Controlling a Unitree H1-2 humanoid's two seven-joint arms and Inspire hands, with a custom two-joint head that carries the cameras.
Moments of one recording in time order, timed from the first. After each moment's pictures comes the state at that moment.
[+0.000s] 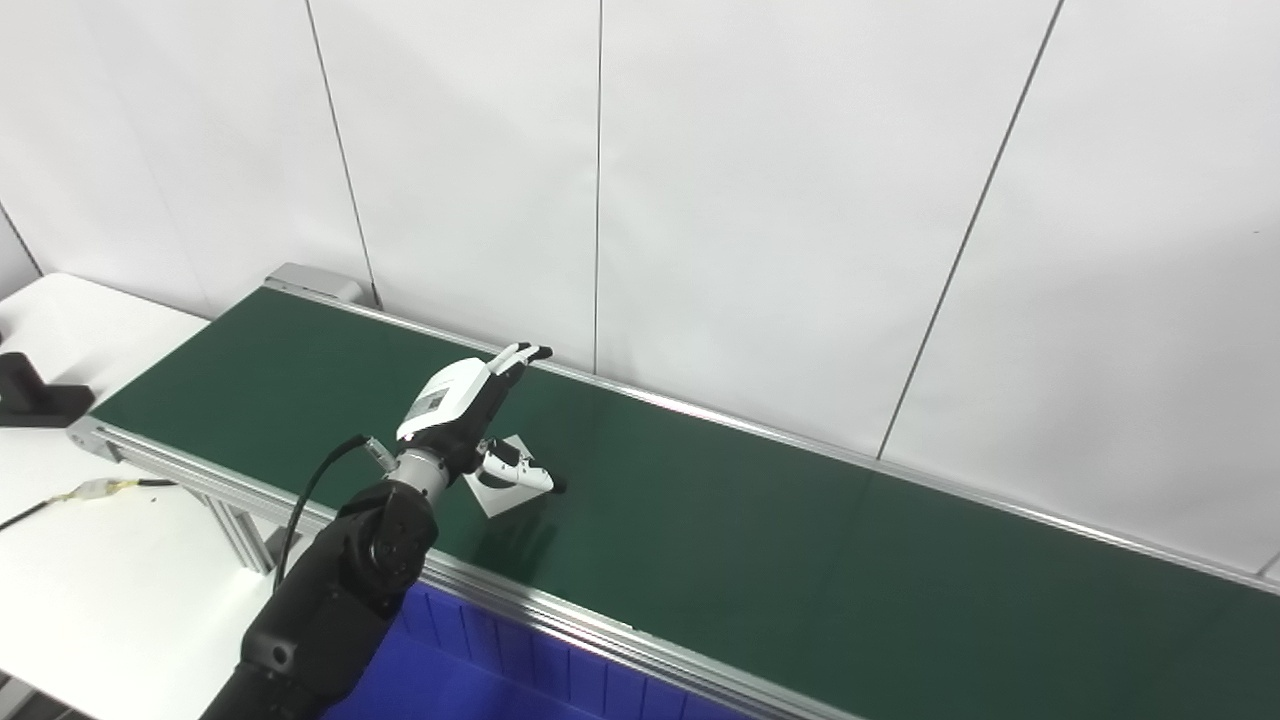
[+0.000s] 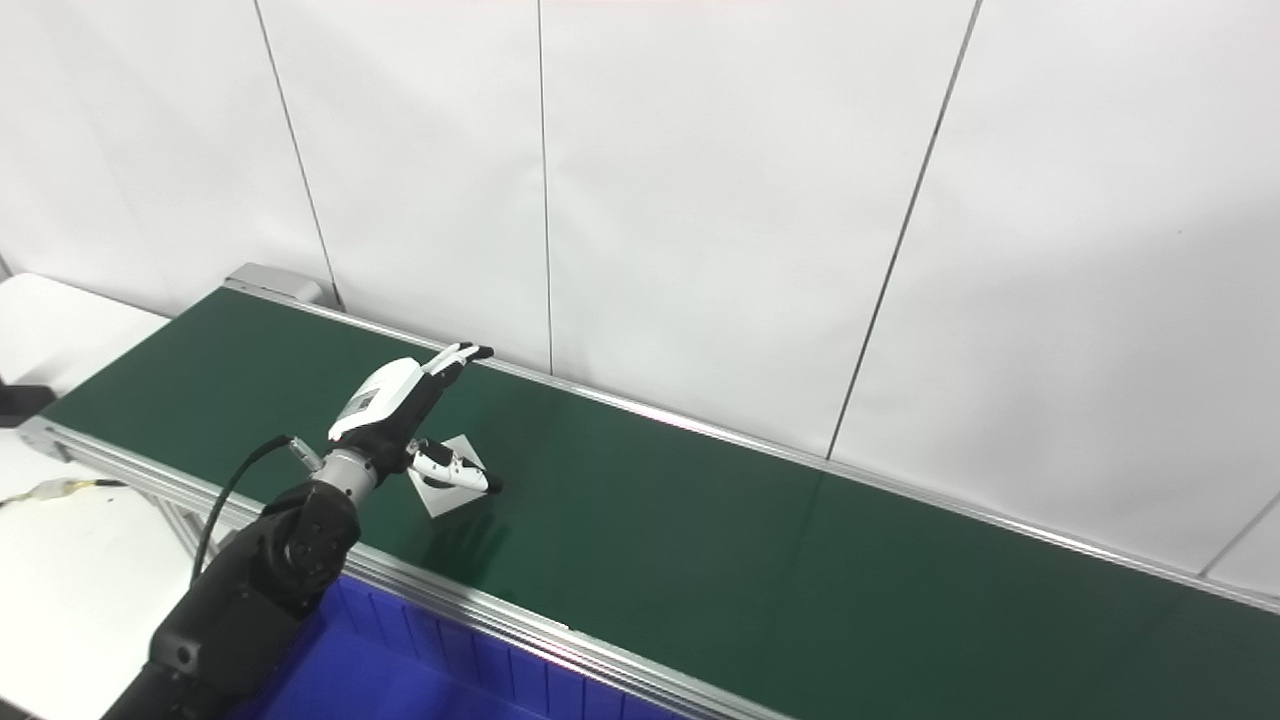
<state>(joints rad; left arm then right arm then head) -0.26 0.40 0.01 0.19 0.58 0.10 -0.03 0.21 -0.12 0.22 0.20 -0.31 -0.39 0.01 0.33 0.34</state>
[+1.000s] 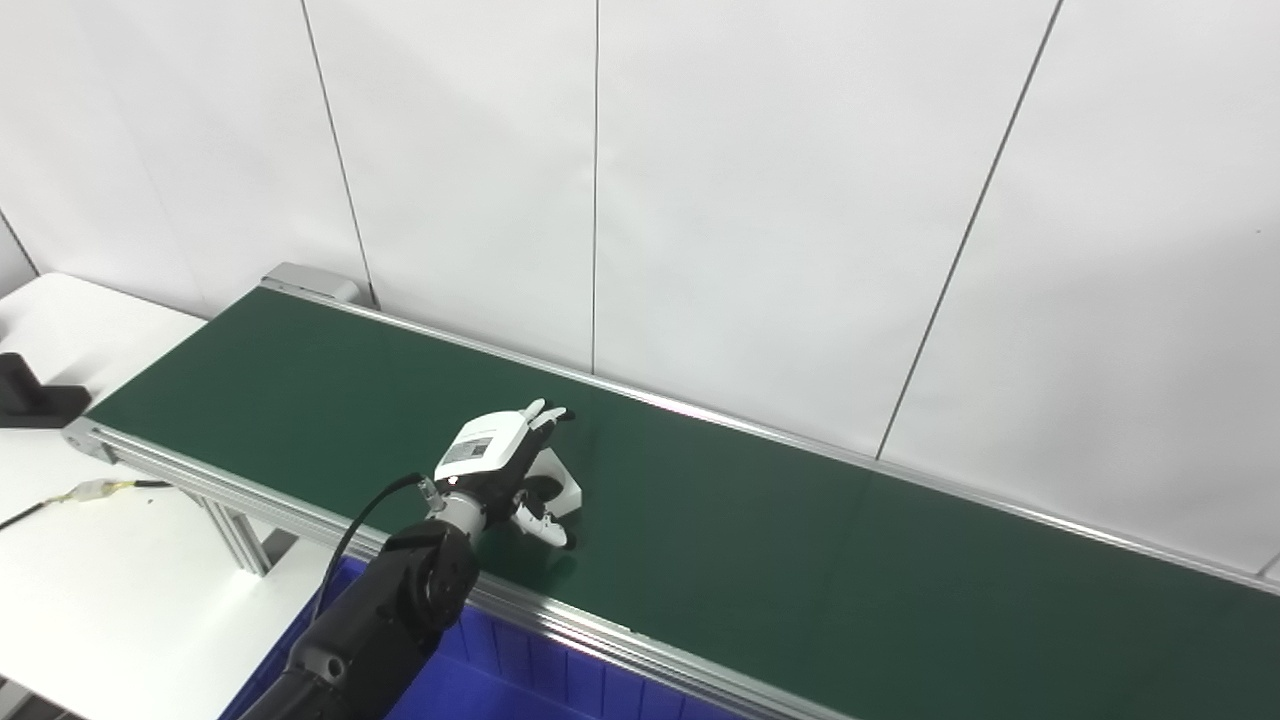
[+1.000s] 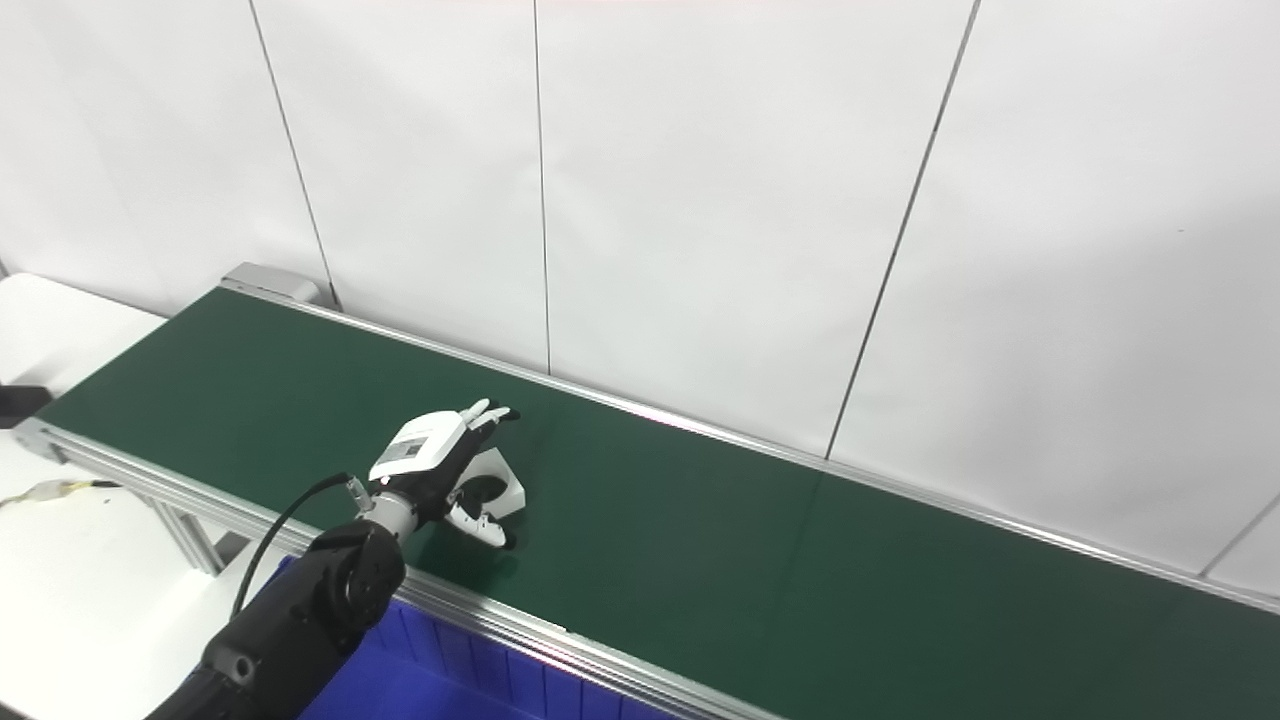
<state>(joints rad) -0.29 0.39 -0.16 0.34 0.69 0.15 0.07 0.22 -0.11 0.22 0.19 -0.31 -0.39 0.01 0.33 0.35</state>
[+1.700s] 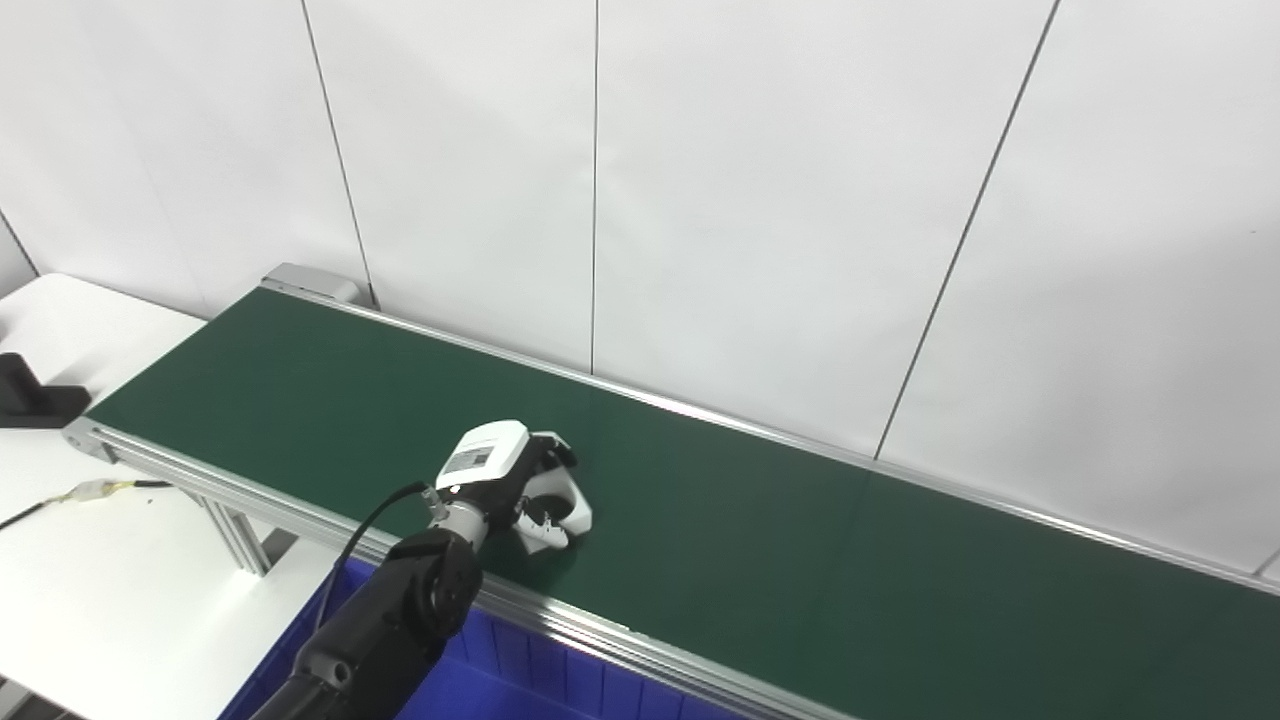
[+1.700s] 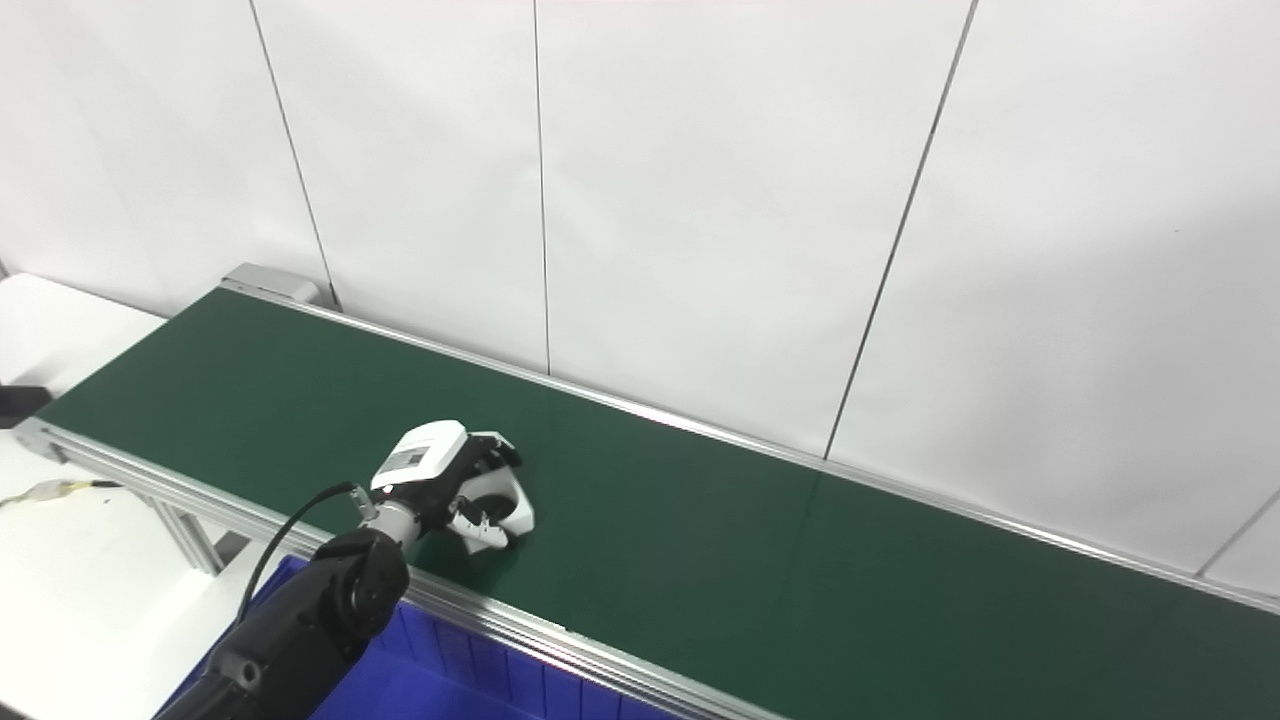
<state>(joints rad) -0.29 0.38 -0.15 0.36 0.65 0.18 0.08 0.23 -0.11 0.22 0.18 -0.31 -0.39 0.00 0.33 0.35</state>
